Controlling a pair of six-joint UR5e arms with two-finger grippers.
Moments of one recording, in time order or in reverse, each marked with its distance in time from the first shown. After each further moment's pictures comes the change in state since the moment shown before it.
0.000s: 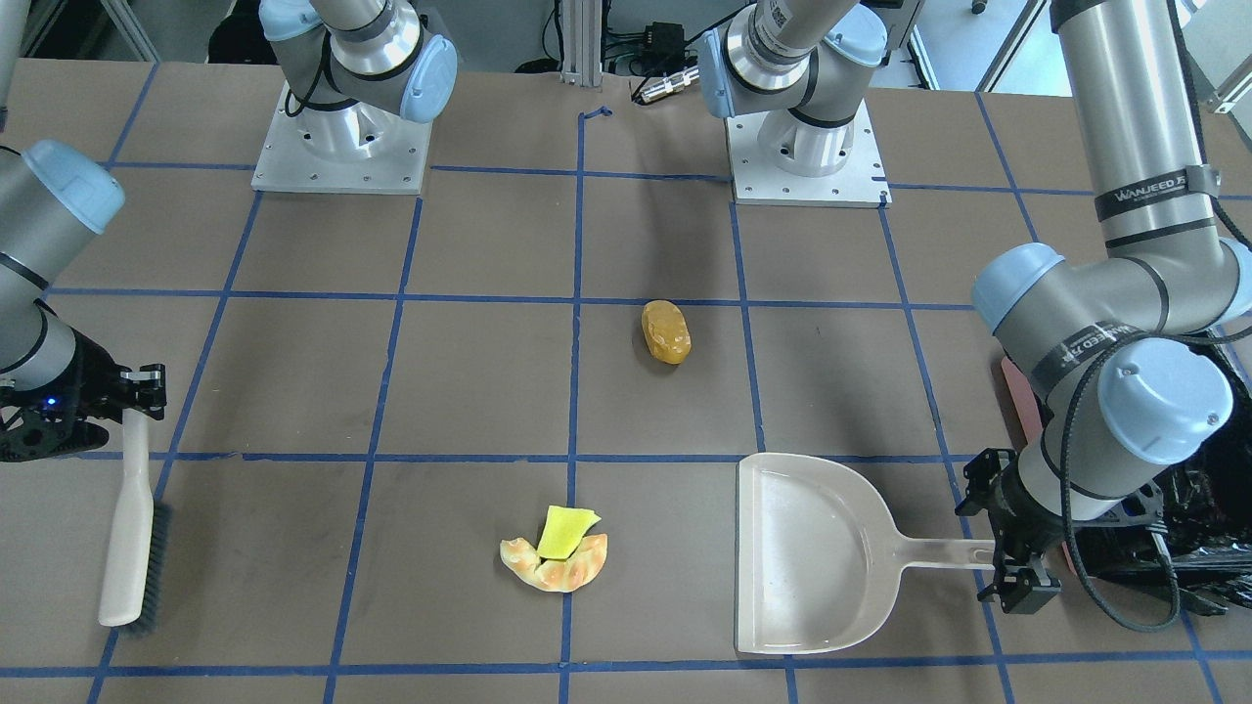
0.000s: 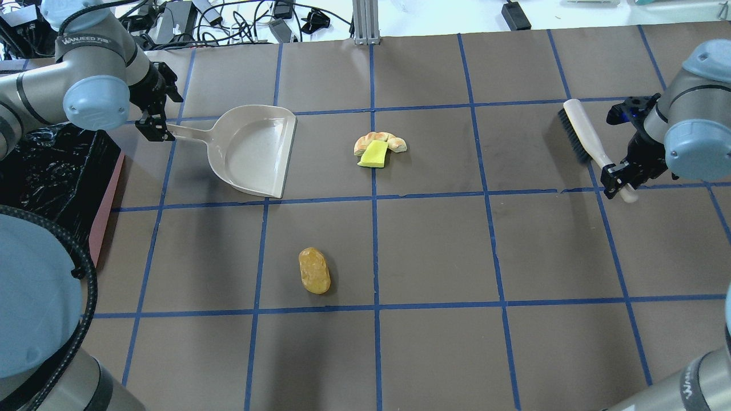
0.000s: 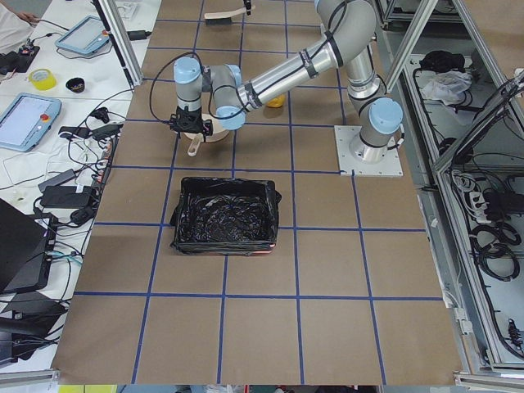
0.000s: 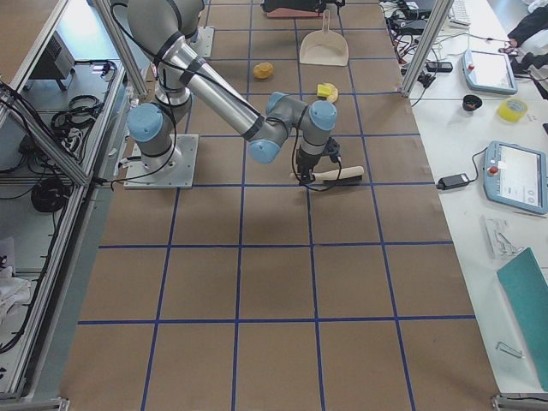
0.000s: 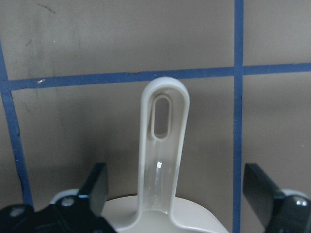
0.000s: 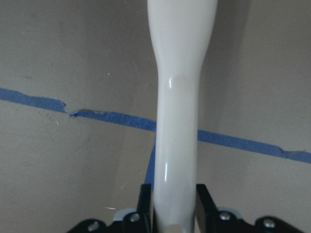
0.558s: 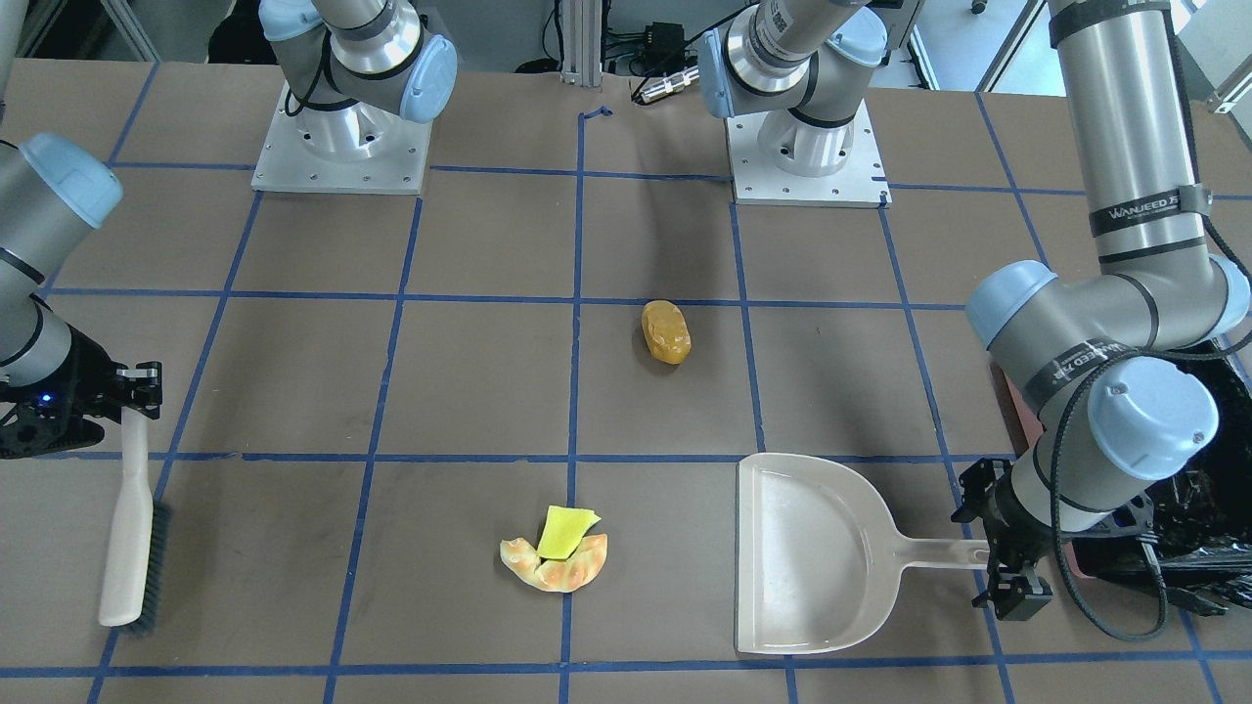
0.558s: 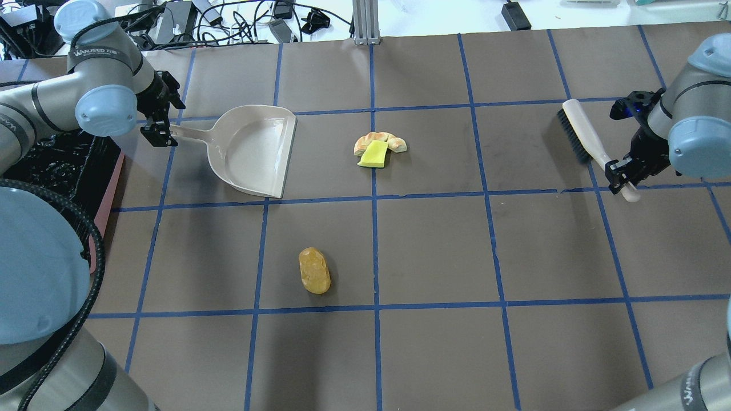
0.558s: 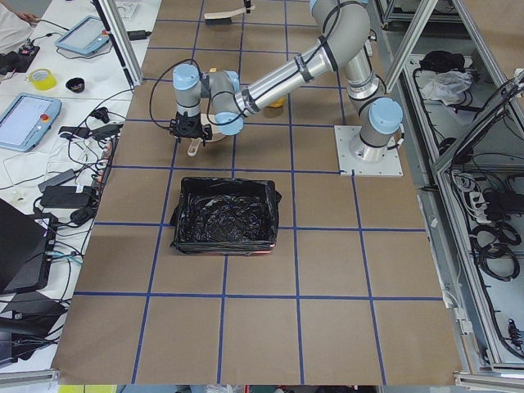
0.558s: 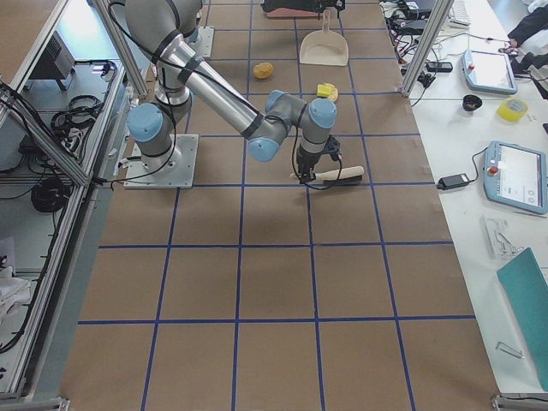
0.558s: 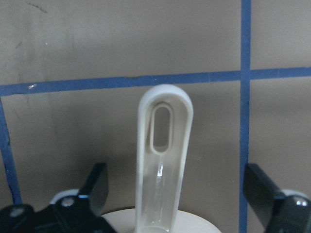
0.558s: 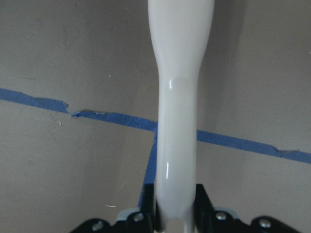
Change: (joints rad) left arm 0.001 -0.025 -0.002 0.015 0.008 0.001; right arm 0.000 -0.010 -0.001 0.002 0.002 -0.003
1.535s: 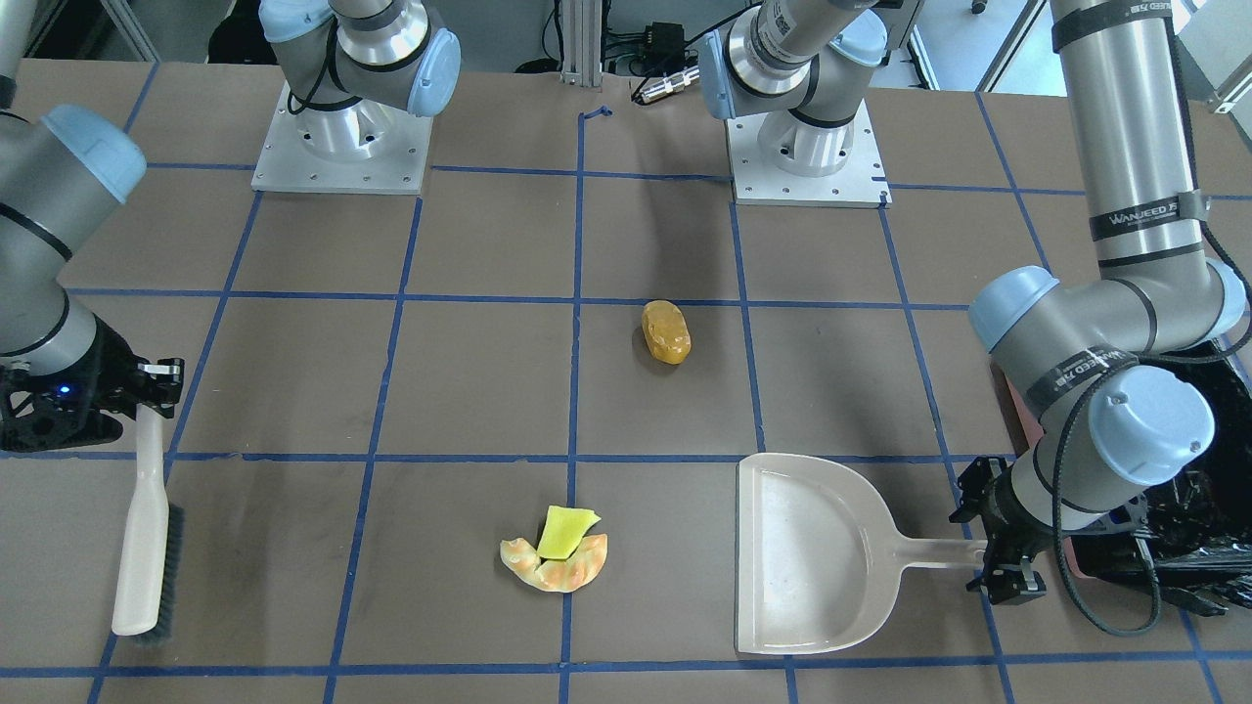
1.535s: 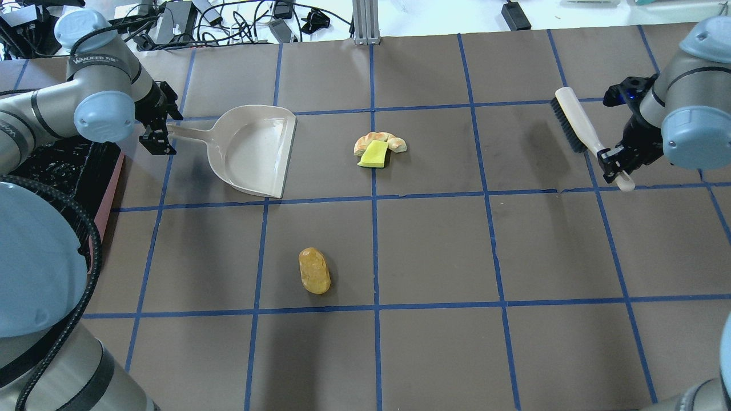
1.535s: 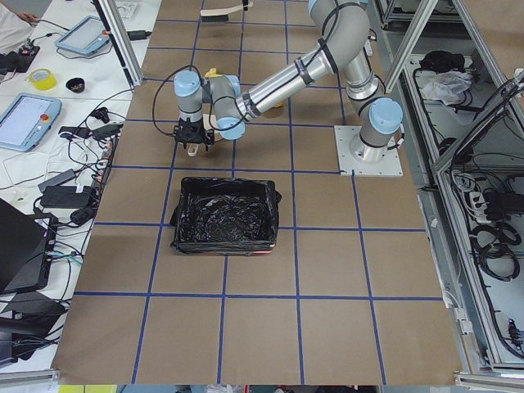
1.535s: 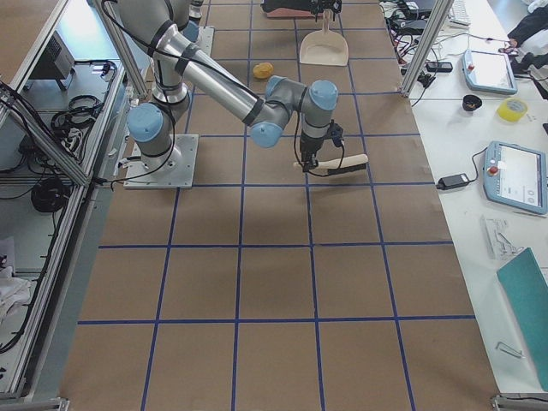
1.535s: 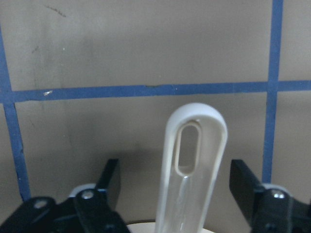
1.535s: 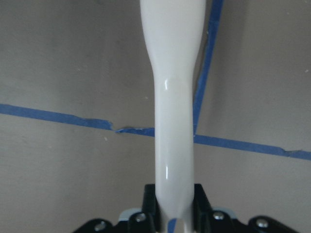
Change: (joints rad) left arm 0.017 -0.008 -0.017 -0.012 0.000 -0.004; right arm 0.115 -0.056 -0.040 0.068 -0.016 0.176
